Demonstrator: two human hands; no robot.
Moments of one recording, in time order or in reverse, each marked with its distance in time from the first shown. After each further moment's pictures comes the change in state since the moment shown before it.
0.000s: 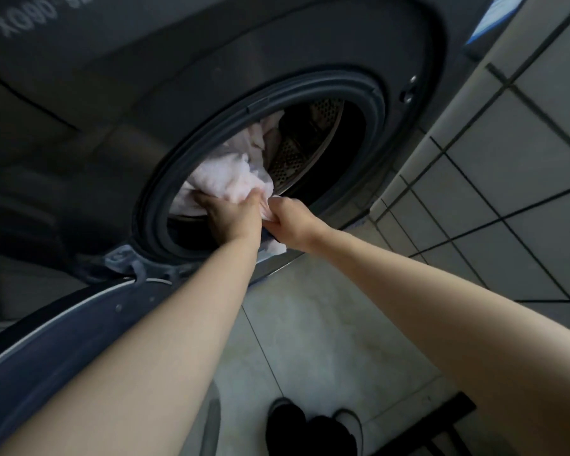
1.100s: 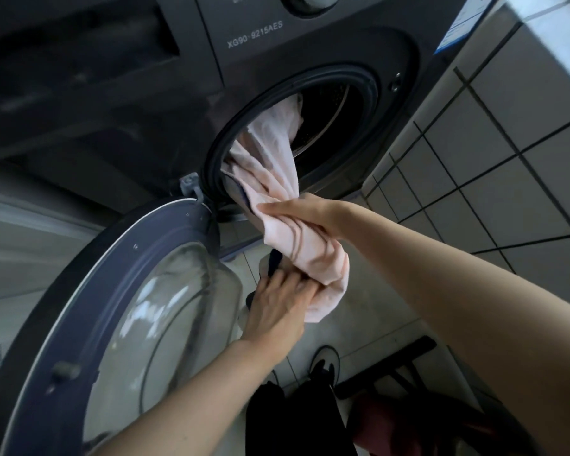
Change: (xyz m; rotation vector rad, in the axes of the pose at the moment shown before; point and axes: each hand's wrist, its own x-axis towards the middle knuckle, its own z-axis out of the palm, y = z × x) left_hand -0.199 -0.090 -0.137 0.871 -0.441 1.061; right_hand -0.115 -0.095 -0.037 0.409 -0.352 0.647
